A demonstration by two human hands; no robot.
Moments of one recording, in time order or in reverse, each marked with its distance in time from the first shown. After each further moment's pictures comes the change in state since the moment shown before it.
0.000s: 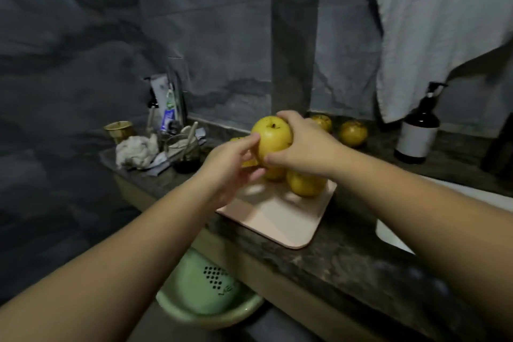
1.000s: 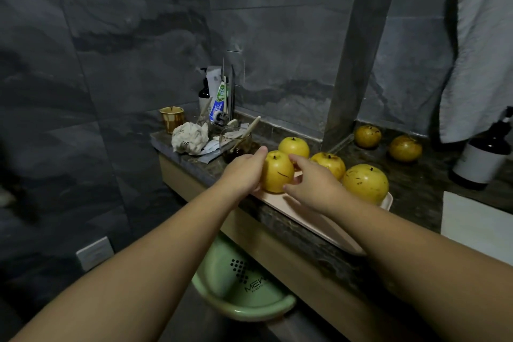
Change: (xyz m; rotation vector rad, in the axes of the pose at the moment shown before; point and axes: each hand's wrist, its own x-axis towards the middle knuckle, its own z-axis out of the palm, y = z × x) left_hand 0.015 -0.016 -0.108 0.554 0.216 0.104; right_hand 0.018 -0.015 0.126 -0.100 -0.089 -0.052
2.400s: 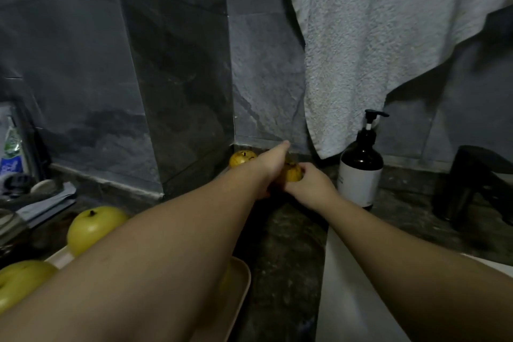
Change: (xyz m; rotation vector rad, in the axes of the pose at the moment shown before) left_hand 0.161 0.165 0.367 -0.062 -0.484 -0.215; right_hand 0.087 0.326 -0.132 0.285 0.252 0.498
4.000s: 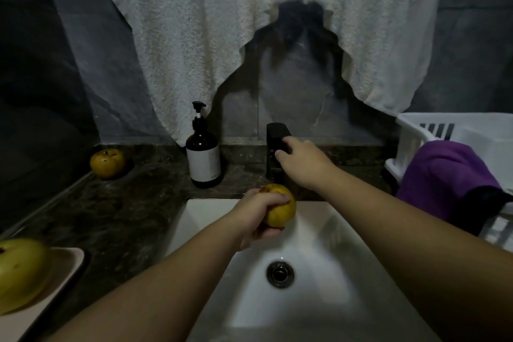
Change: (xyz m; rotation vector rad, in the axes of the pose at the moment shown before) left_hand -0.109 -0.079 0.244 -0.106 -0.465 0.014; right_hand -0.141 0.099 -0.244 -0.299 0.241 0.112
